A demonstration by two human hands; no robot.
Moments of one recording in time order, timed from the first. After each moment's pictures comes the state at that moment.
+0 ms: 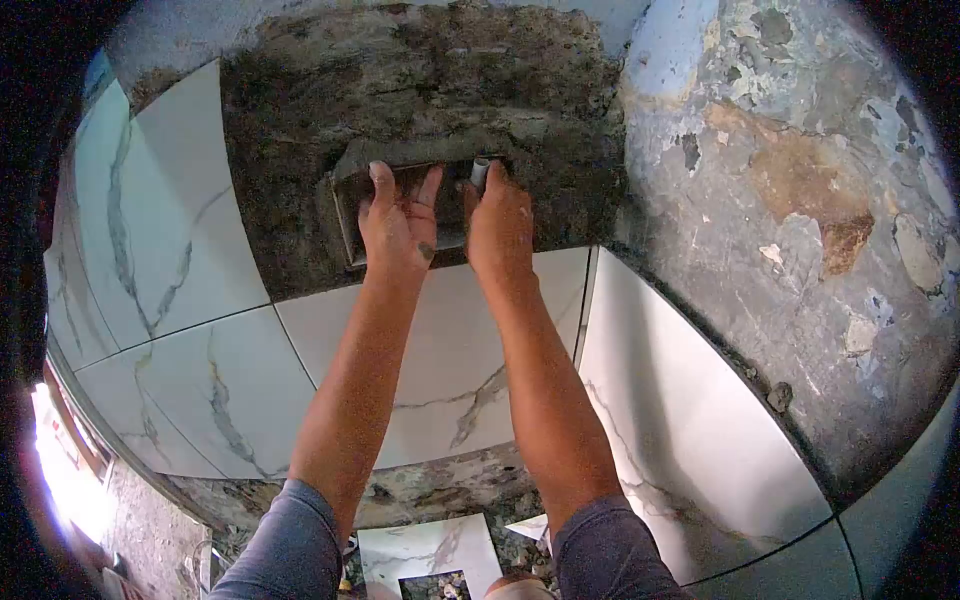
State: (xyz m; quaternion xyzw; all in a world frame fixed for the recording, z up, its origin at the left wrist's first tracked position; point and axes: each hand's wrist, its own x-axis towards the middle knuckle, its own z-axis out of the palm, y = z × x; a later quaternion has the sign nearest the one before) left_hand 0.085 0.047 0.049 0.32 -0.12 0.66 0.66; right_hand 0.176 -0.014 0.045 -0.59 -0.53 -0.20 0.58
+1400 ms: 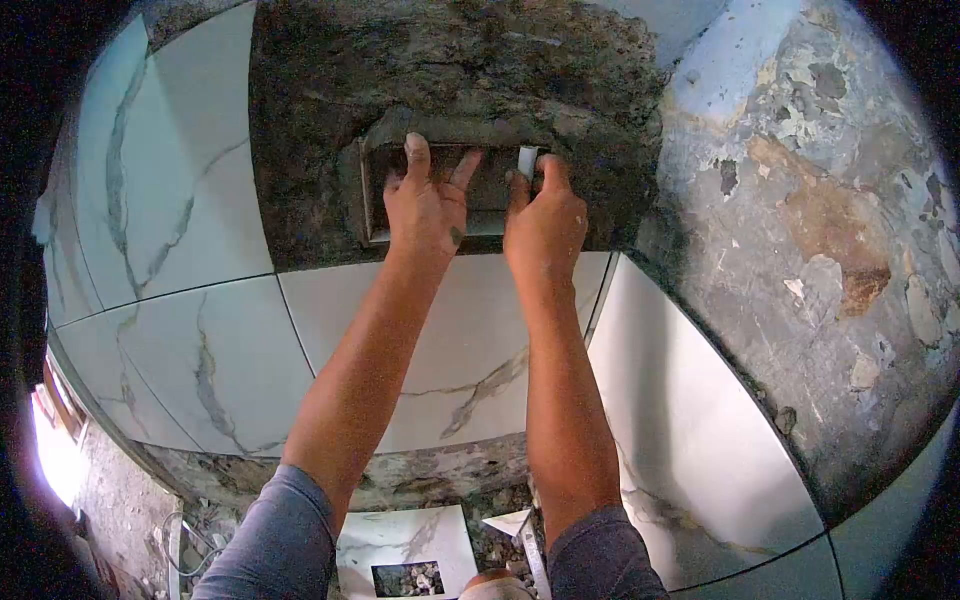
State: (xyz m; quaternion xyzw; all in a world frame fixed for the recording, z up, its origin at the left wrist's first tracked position) left_hand 0.084 0.030 0.053 0.32 -0.10 0.67 0.67; right_hand 0.176 -0.027 0.044 -0.61 -0.48 -0.22 0.59
